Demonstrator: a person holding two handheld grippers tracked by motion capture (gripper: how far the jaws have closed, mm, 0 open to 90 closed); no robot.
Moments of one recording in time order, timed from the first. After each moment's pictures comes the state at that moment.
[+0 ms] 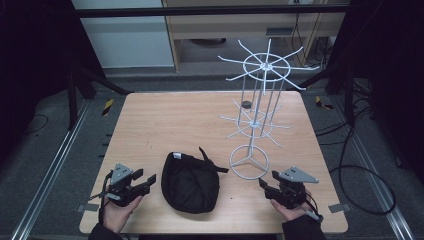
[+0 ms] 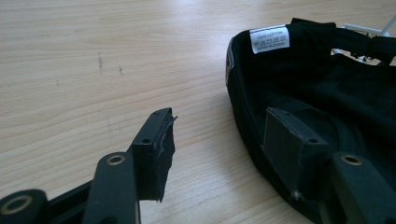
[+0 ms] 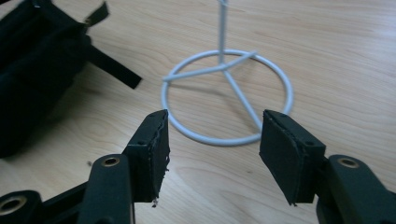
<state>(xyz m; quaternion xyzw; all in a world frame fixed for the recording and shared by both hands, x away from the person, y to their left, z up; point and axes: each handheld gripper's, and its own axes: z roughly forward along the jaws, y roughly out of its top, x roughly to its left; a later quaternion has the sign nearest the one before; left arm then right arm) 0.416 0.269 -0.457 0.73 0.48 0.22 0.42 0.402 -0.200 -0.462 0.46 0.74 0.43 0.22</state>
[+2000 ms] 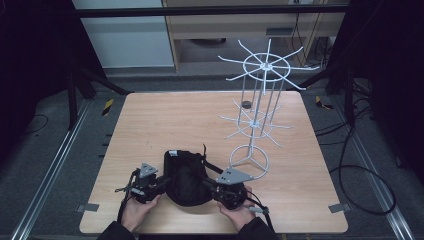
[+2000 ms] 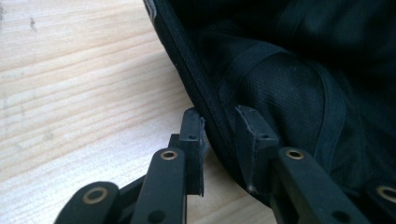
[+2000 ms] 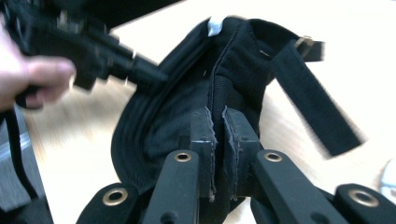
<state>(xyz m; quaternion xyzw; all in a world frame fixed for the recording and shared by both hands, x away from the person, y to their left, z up) 0.437 0.225 -0.481 0.78 0.49 0.16 0.36 0.407 -0.054 -0.457 0.32 0.80 0.49 0.15</state>
